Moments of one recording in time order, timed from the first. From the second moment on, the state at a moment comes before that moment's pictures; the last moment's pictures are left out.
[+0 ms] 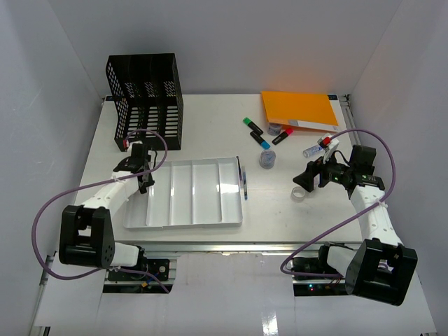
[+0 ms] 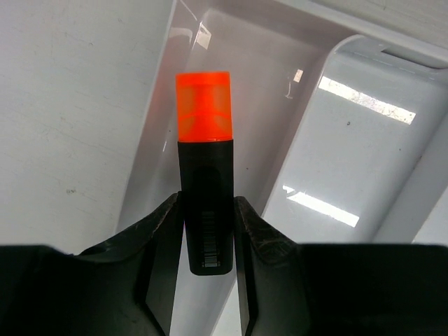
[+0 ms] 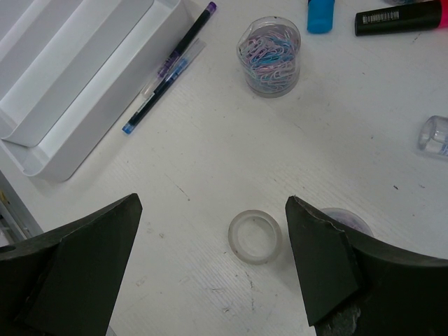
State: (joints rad) left arm -0.12 1.36 0.78 -0.44 -0.41 -0.32; right arm -0.19 1.09 0.73 -0.43 -0.93 -0.46
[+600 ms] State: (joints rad) left arm -0.12 1.03 0.73 -0.33 0.05 -0.32; right arm -0.04 1.28 0.91 -0.44 -0.75 -0.33
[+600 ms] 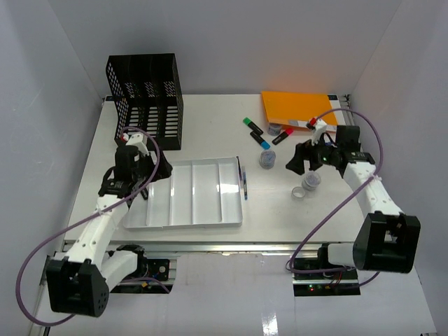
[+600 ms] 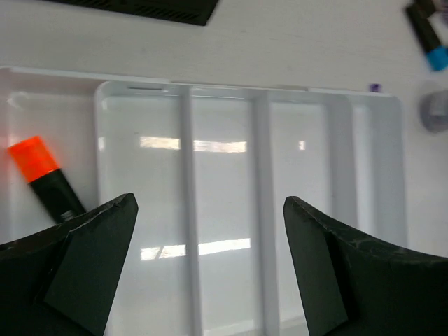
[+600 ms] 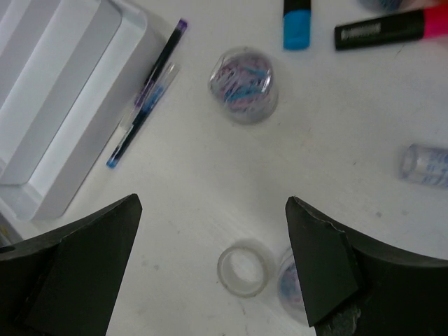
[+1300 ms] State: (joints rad) left arm -0.12 0.80 0.62 -0.15 0.43 -0.31; right arm 0.17 2.00 1.52 -0.44 -0.09 0.22
